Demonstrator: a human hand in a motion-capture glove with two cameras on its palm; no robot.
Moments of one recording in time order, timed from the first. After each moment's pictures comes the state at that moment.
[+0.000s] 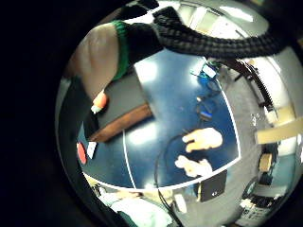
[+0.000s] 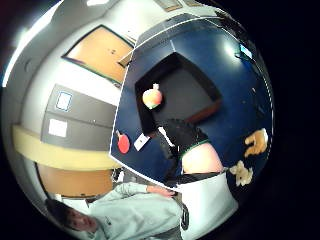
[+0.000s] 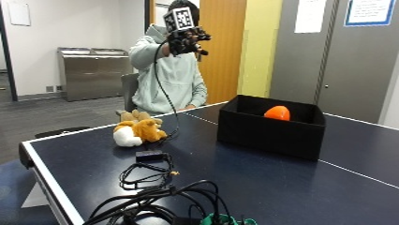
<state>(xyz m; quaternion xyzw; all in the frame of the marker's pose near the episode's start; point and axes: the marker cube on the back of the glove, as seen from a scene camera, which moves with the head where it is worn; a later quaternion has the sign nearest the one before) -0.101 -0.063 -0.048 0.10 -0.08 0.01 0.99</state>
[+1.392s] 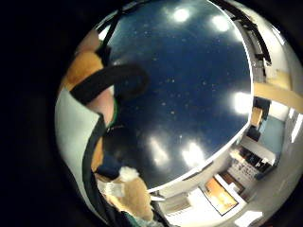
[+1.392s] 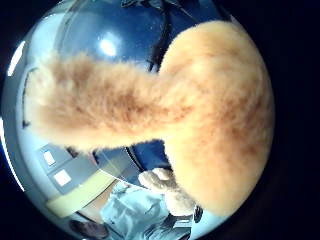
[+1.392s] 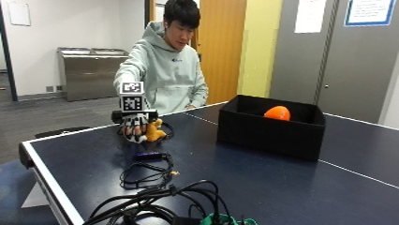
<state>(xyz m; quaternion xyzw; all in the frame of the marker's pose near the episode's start) 0.179 -0.058 0.219 -0.20 -0.01 0.22 0.95</state>
